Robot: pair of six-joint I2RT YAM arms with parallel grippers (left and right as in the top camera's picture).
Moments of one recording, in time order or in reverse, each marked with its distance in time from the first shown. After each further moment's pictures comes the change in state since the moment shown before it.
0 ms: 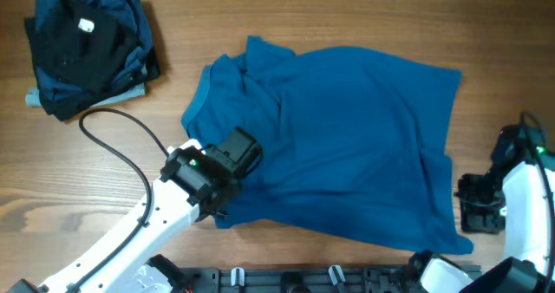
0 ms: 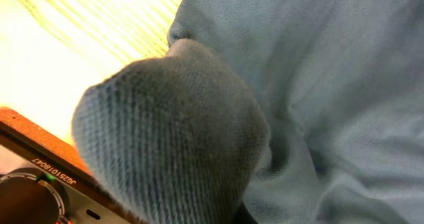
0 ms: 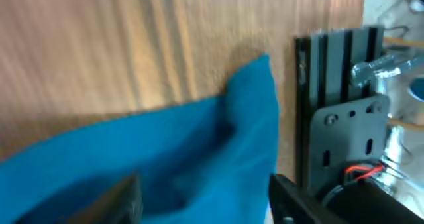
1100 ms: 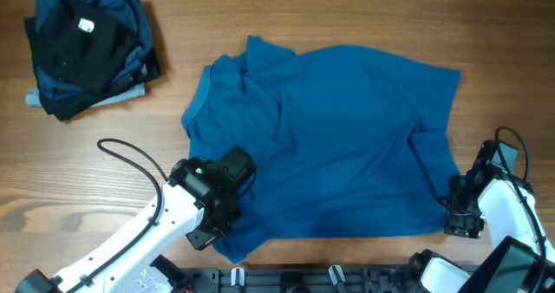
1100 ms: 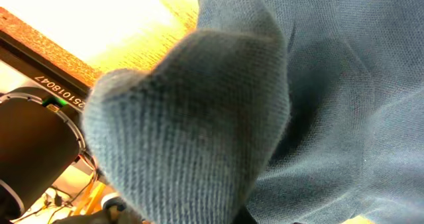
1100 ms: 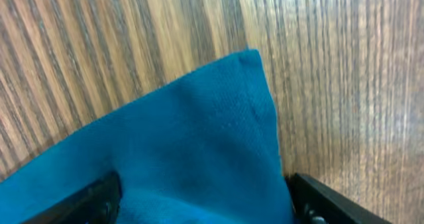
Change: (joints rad) left arm 0.000 0.003 -0.161 -0.039 0.262 -0.023; right arm 0.002 0.046 -0.270 0.528 0.035 0.073
